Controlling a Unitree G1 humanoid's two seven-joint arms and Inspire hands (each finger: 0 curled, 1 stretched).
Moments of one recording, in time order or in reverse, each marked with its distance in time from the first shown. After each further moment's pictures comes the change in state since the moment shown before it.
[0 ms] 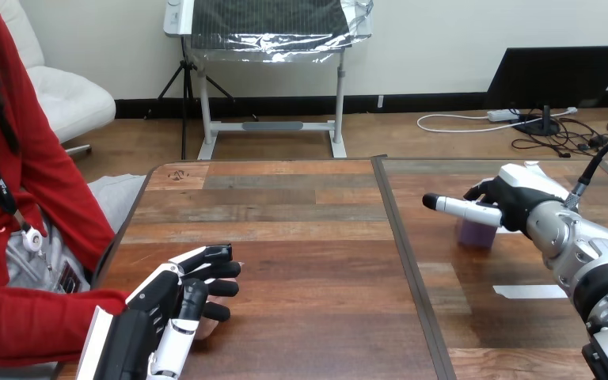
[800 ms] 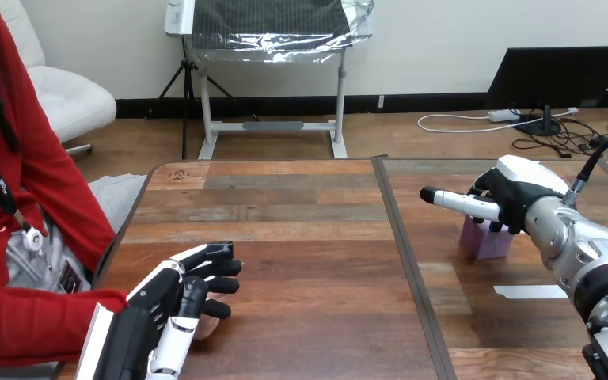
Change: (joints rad) left arm -0.008 0.002 0.000 0.000 0.002 -0.003 0.000; right arm 0.000 -0.001 0.002 0.000 -0.010 -0.038 -0.047
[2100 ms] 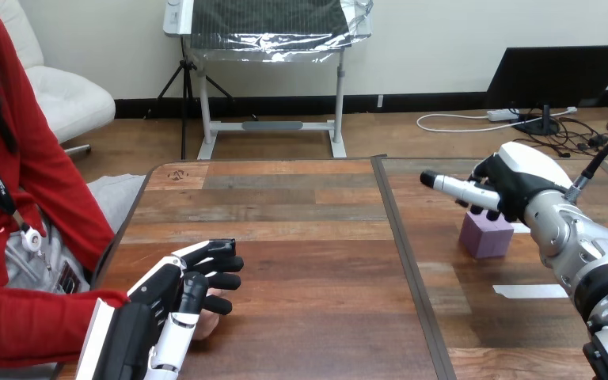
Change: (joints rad) left arm -0.013 0.001 0.001 0.000 0.004 -0.003 0.000; right arm 0.000 0.002 -0.038 0.000 0.046 -0.047 -0.082
